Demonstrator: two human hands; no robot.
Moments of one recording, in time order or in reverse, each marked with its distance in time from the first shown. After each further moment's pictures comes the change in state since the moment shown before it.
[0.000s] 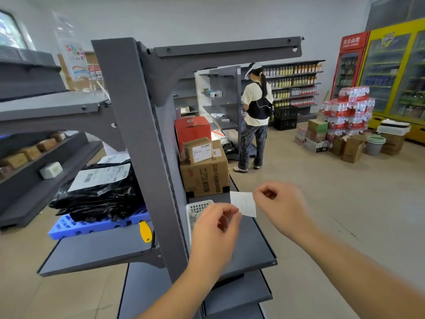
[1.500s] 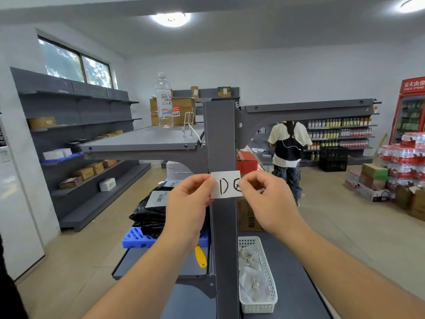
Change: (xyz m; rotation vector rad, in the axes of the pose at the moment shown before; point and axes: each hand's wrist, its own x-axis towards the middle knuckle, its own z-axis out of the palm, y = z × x) left_hand 0.053 0.056 -0.180 -0.630 0.321 -0.174; right_hand 0.019 -0.165 0.063 0.322 -0.066 -0.308
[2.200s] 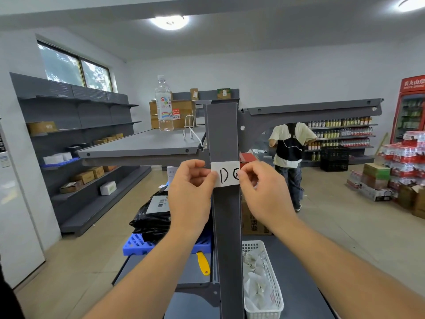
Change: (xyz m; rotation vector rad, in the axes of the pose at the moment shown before) left_hand 0.037 -0.004 0.003 0.422 0.152 0.376; right_hand 0.036 0.018 0.021 -0.272 0.132 -0.248
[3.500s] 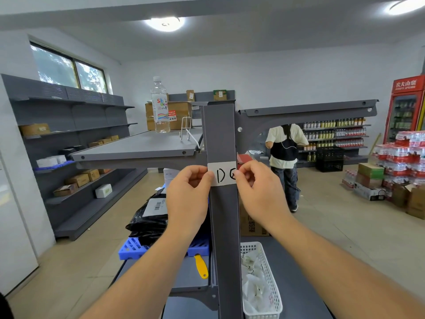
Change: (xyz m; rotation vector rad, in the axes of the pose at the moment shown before) left_hand 0.008 -0.005 0.003 0.020 -0.038 -0.016; right_hand 0.005 0.002 0.008 0.039 0.002 0.089
